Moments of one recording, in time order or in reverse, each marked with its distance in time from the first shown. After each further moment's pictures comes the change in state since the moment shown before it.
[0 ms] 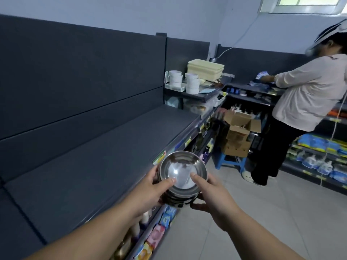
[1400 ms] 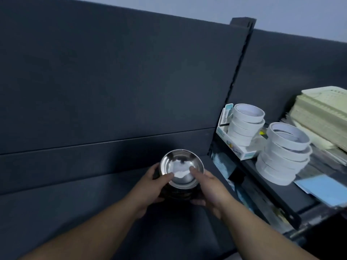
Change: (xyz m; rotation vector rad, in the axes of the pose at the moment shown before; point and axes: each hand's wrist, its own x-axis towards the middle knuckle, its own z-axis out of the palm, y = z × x) left_hand 0.532 0.093 -0.064 -0.224 0.756 -0.119; right_hand 0.649 -0.158 0.032 -0.221 -0.644 0.149
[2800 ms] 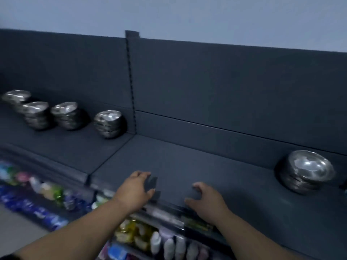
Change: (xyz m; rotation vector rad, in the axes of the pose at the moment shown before) left_hand -0.308 -0.101 -0.231 0.937 0.735 -0.107; right_hand -0.165 0.092 0.228 -0.973 -0.547 -0.472
